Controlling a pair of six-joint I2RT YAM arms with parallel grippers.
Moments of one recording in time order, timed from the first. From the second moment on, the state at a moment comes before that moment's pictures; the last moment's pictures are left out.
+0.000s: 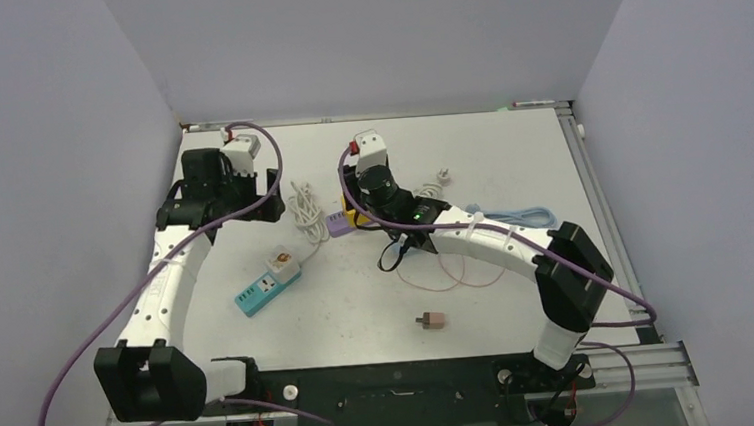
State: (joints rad) left arm -0.08 1.23 1.16 -0.63 0.23 0.04; right arm 0.90 1.67 1.29 0.05 0.45 0.24
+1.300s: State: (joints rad) left arm -0.01 1.38 1.19 -0.70 0.24 0.12; right arm 0.84 1.90 1.21 0.37 0.38 0.14
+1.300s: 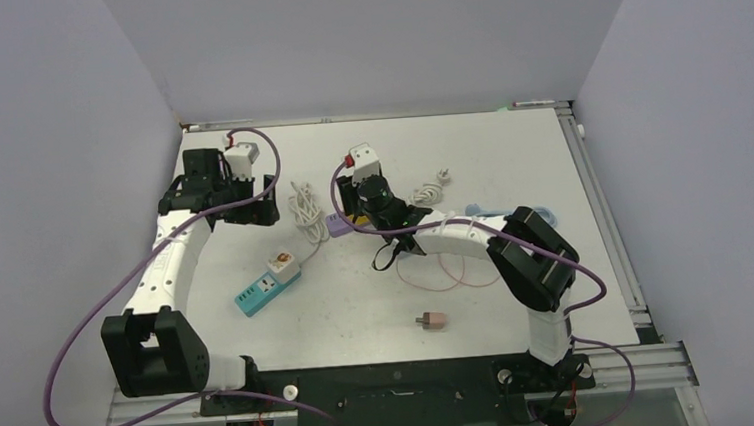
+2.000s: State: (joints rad) left arm -0.01 1.39 1.19 -0.70 0.25 0.12; right arm 0.84 1.90 1.19 0.41 0.37 0.14
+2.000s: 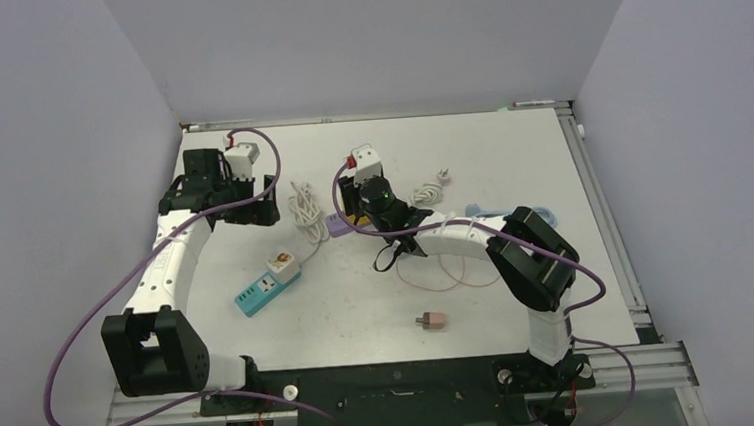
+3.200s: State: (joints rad) left arm -0.01 1.39 1.18 -0.70 0.27 0.12; right arm 0.87 1.91 1.15 0.53 0.45 0.14
